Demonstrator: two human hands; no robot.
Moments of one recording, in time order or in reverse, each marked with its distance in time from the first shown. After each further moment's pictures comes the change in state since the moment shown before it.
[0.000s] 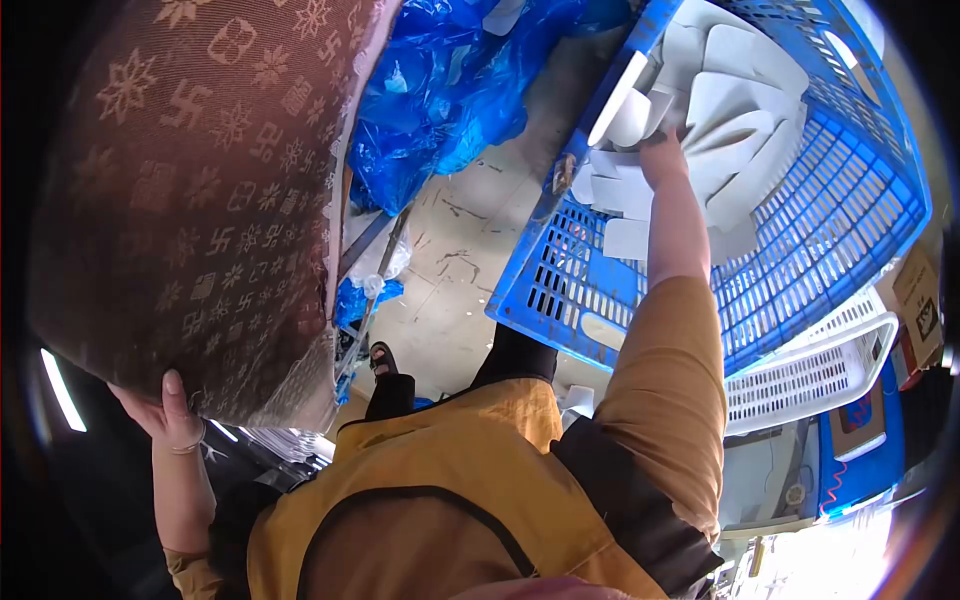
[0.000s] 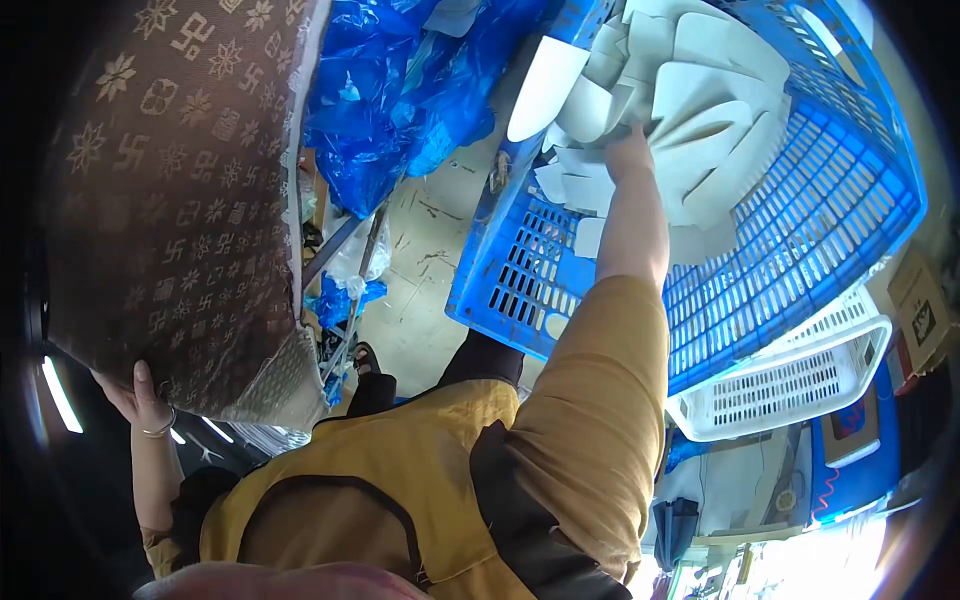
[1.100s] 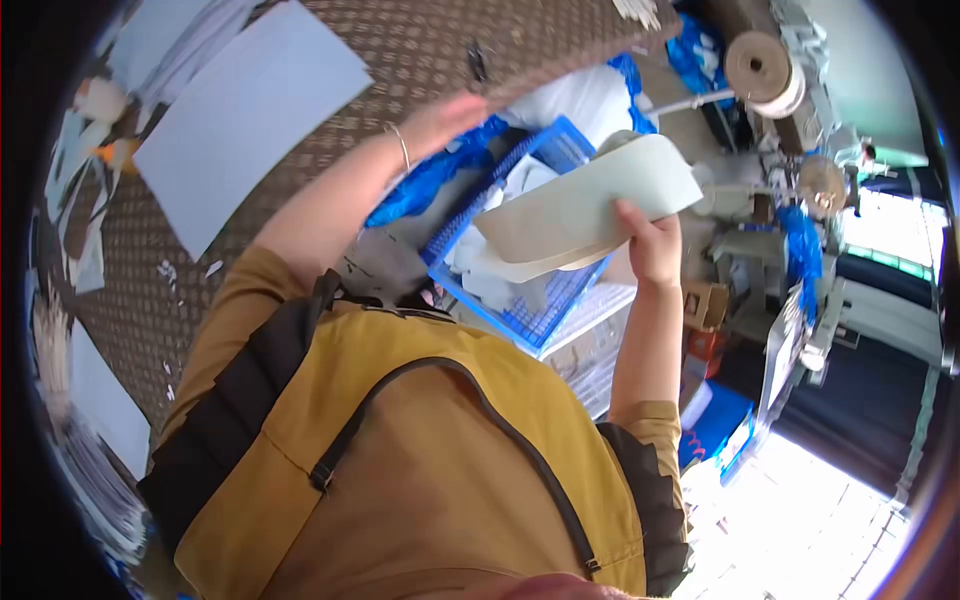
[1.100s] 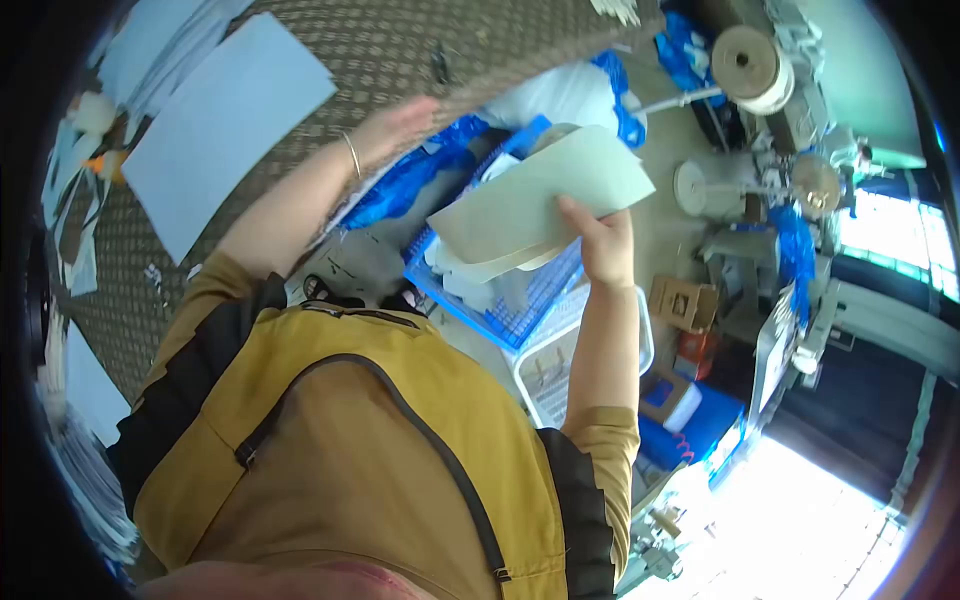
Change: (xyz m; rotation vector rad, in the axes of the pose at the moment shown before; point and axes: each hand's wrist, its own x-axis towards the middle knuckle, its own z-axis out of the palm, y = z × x) left_hand 0.000 0.043 0.015 -1.025 -0.276 0.294; right_hand -0.573 -0.278 -0.410 0.939 0.351 -0.616
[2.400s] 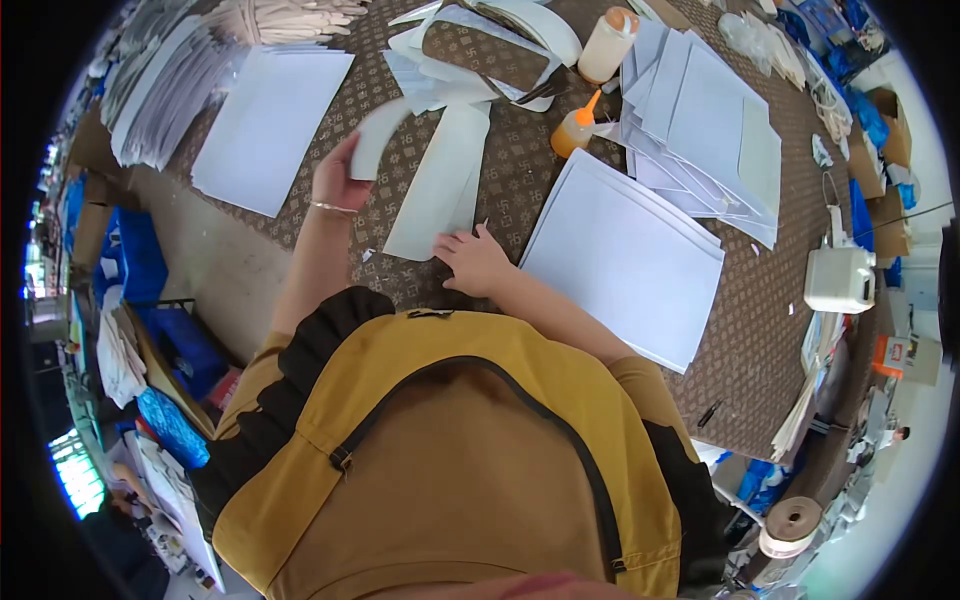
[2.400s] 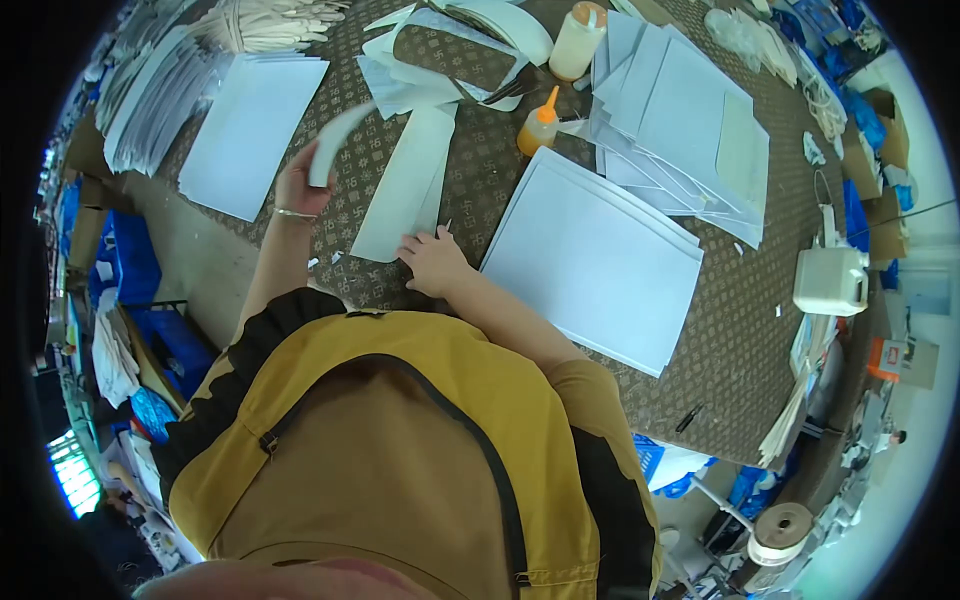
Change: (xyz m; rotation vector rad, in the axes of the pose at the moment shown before) left_hand -0.595 0.011 -0.242 -0.993 1.763 0.526; right_hand -0.024 0.060 0.643 -1.120 -1.673 -1.391
